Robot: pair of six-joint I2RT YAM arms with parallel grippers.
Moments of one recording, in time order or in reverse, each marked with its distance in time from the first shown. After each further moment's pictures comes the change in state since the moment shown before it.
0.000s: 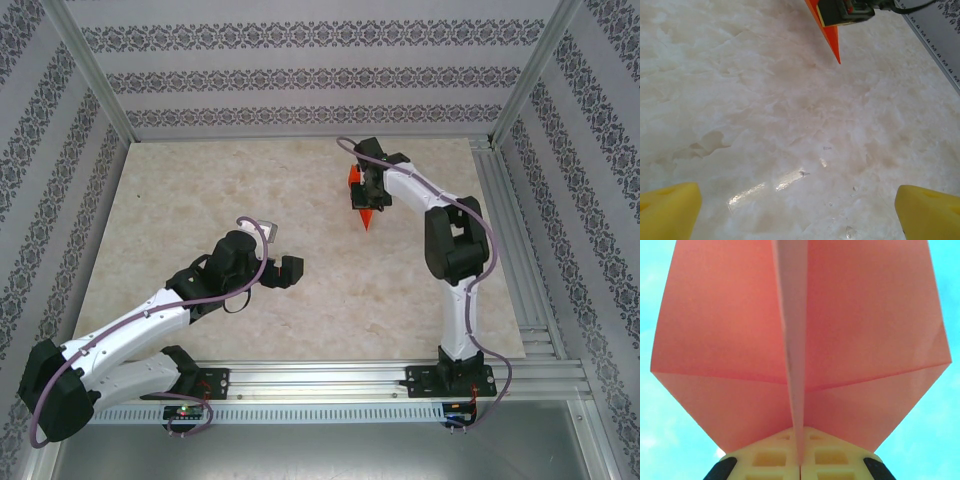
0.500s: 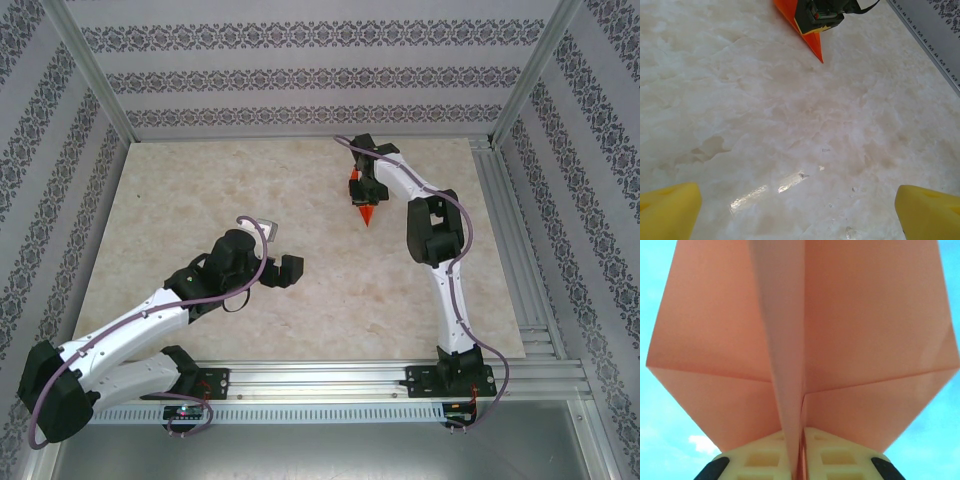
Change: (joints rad) left arm 0.000 -0.006 0.018 -0.014 0.000 0.025; right arm -0.025 0.279 0.346 -0.200 0.028 -0.009
